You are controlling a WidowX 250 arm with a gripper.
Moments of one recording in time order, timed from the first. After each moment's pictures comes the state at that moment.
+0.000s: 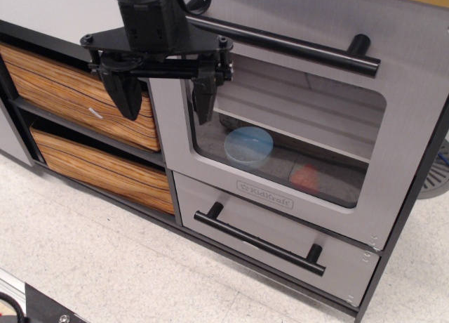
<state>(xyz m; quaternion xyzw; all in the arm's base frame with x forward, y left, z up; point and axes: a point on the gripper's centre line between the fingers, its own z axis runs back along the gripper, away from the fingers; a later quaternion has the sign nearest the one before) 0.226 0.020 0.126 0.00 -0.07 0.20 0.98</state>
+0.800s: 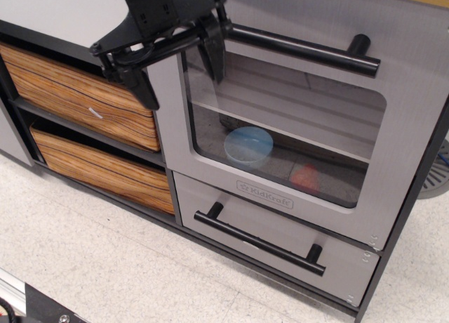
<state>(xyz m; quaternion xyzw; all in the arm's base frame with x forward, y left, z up) 0.258 0.027 0.127 -0.09 -0.10 0.45 0.88</state>
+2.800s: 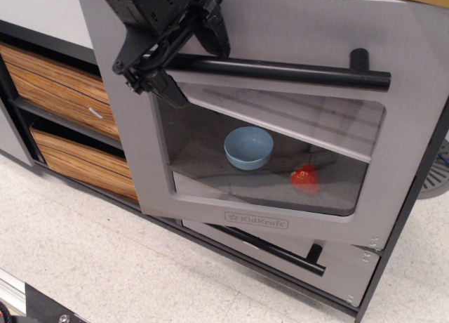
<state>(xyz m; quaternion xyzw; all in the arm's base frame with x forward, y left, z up) 0.267 0.028 0.129 -0.17 -0.10 0.59 0.78</state>
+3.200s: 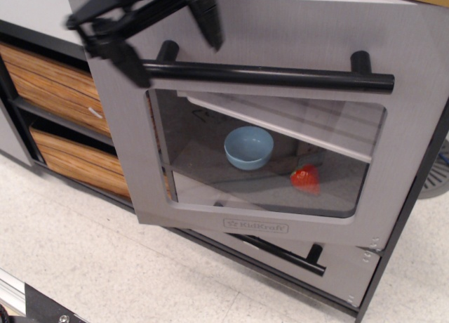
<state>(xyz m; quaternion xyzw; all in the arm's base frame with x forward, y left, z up) 0.222 0.024 0.166 -0.14 -0.08 0.40 0.90</state>
